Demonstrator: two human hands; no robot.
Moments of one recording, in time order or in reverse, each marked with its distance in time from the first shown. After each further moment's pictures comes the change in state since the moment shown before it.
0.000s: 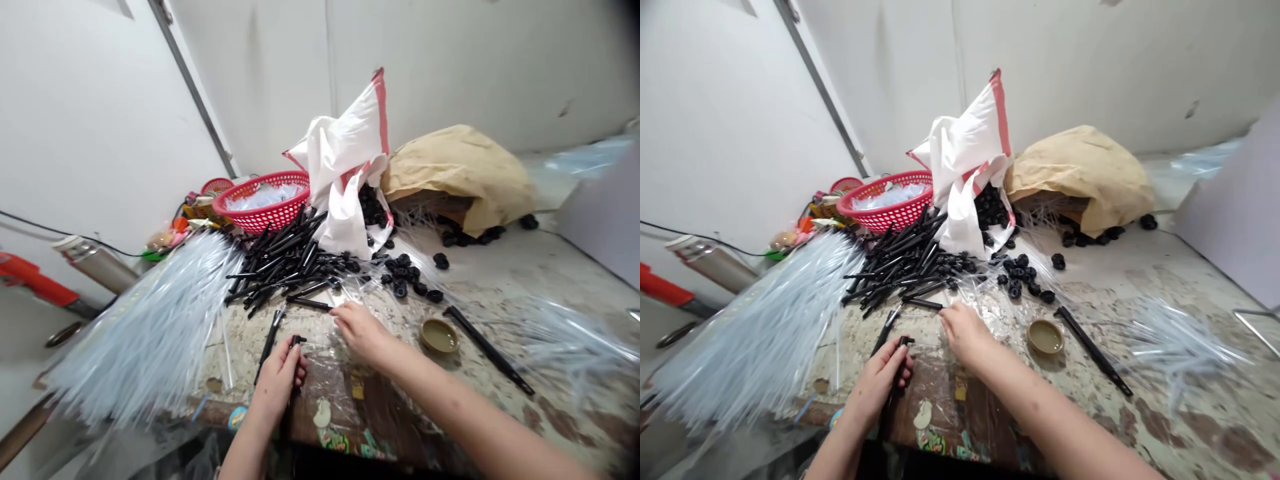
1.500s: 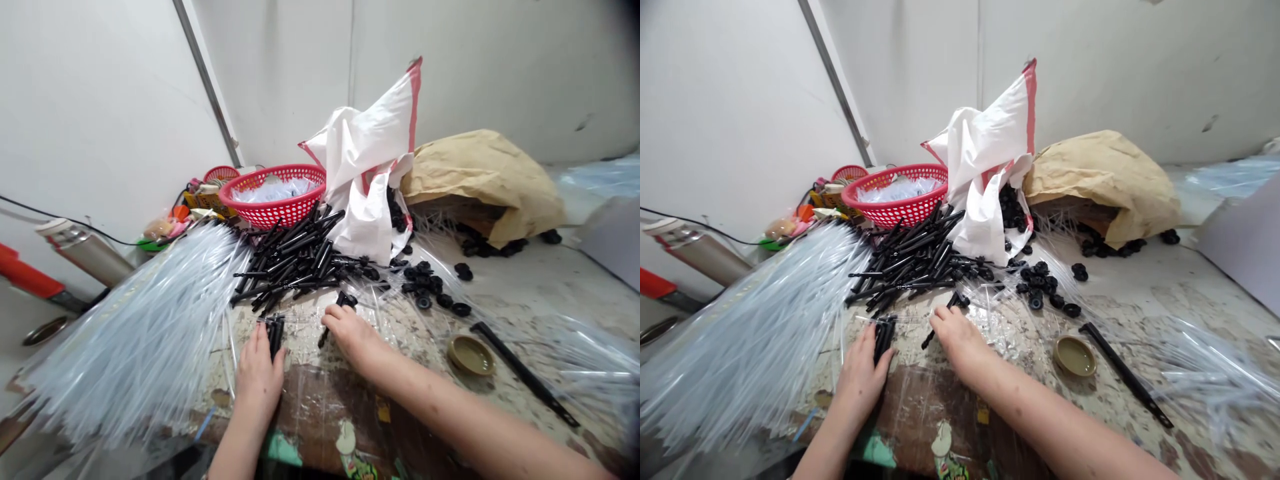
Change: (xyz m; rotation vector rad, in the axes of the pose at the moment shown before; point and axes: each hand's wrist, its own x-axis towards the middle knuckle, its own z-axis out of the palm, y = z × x) left_hand 0.046 -0.040 -0.062 1.011 0.466 0.440; right_hand 0.038 -0.027 0.032 -0.206 -0.122 -0.200
